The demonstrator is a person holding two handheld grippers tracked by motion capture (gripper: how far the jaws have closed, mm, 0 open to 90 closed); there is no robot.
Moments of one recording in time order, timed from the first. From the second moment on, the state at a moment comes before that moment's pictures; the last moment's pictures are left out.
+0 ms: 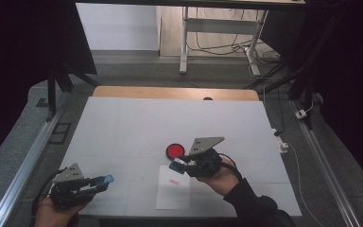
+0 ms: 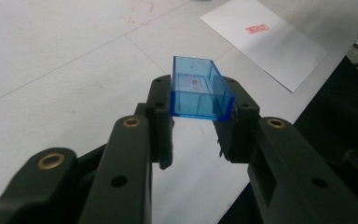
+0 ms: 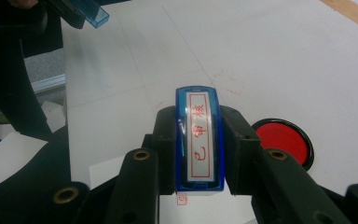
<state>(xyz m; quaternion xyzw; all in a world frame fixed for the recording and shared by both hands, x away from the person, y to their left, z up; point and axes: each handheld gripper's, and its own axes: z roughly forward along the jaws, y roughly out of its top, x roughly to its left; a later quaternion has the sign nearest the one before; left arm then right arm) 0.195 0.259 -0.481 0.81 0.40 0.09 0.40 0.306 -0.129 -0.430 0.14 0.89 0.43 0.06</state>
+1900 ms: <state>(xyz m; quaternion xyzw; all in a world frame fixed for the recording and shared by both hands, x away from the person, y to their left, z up) 0.246 0.187 -0.454 0.84 0.29 0.06 0.45 0.314 -0.137 -0.410 0.11 0.88 0.45 0.05</state>
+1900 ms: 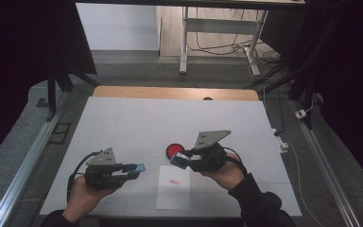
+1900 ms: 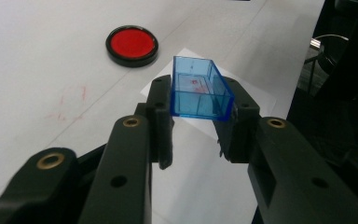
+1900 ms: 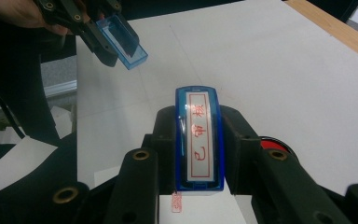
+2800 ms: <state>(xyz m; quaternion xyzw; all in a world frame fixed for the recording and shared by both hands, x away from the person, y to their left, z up) 0.283 0.127 -0.459 0.87 0.19 0.02 0.45 0.315 -0.139 -0.403 0.08 0.88 0.47 0.04</state>
